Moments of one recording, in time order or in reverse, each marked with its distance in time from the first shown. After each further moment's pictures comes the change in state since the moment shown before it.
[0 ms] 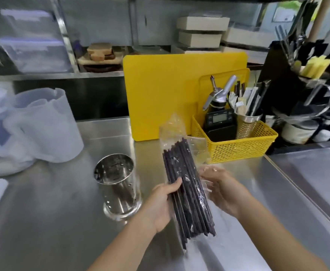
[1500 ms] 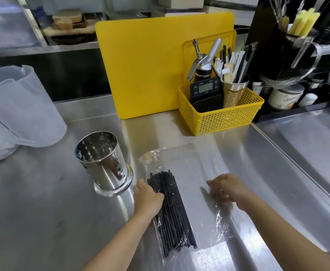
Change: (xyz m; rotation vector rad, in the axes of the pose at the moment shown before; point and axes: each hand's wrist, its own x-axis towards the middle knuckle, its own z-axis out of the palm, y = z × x) left_hand 0.028 -0.081 -0.041 1.003 0.562 0.013; right_hand 0.008 0.091 -0.099 -0.487 0.330 0.252
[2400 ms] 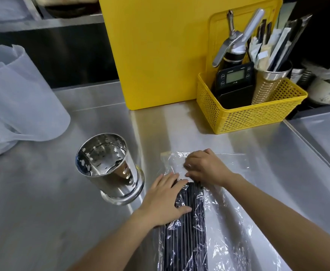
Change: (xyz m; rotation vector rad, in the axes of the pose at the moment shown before) left_hand 0.048 0.001 -0.014 0.756 -0.238 0.705; right_hand 0.103 -0.057 0.065 -1.075 -0.062 -1.056
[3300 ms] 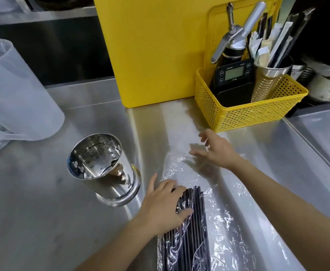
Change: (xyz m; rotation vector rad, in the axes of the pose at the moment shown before) left_hand -0.010 0.016 -0.011 0.061 -0.018 -0.041; right_hand 0.010 0.016 -0.039 0.325 0.076 0.422
